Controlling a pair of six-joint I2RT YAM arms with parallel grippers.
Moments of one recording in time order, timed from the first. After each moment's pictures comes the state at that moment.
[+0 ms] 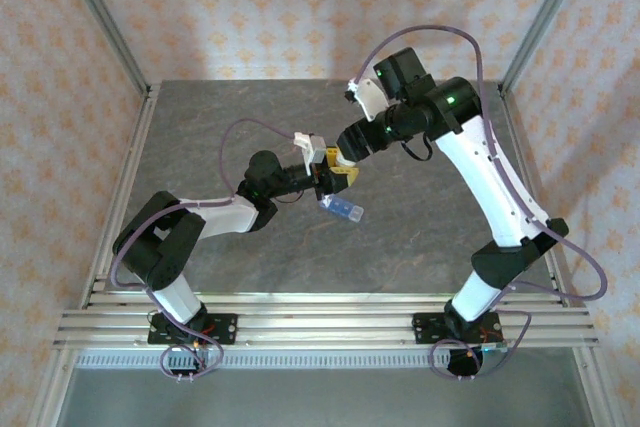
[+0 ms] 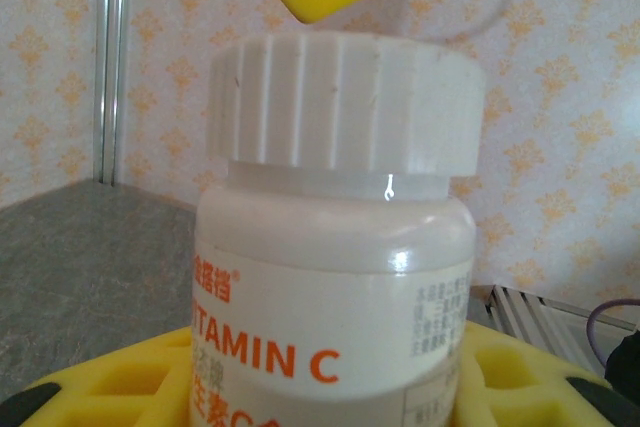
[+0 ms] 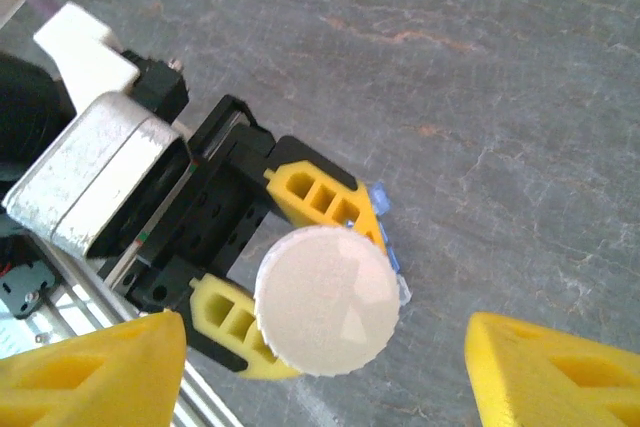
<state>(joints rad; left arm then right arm) -0.57 1.67 0.78 1.06 0.69 -0.31 0.58 1.65 2.09 -1.41 -0.24 -0.06</state>
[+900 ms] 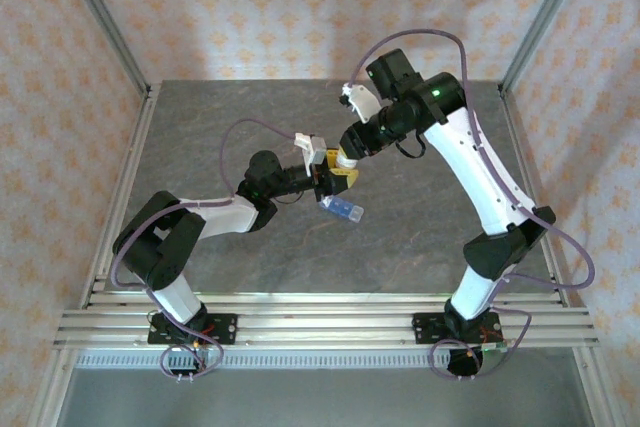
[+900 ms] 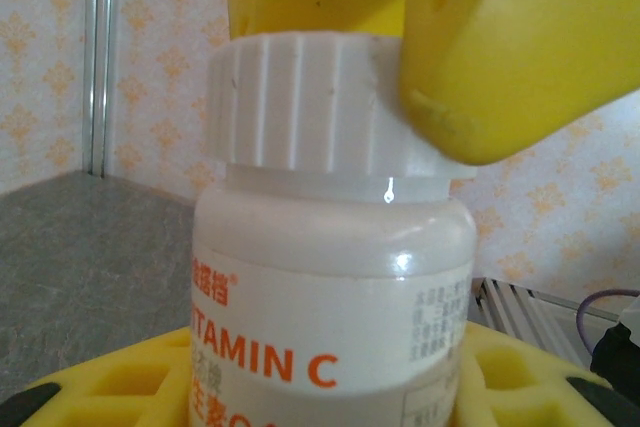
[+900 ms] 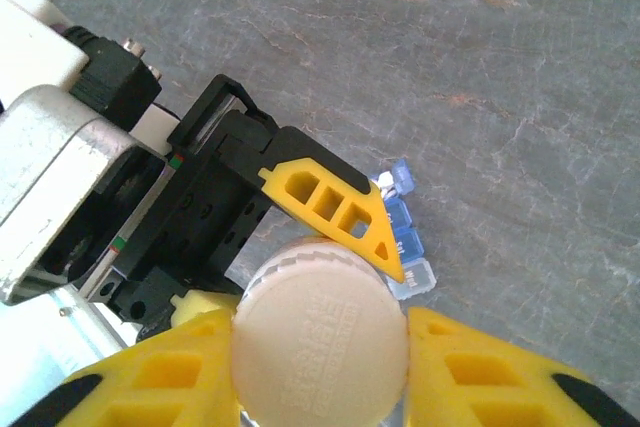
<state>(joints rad) -0.57 1.67 0.78 1.05 0.71 -0.32 0.56 1.72 2.09 -1.43 -0.30 -0.05</state>
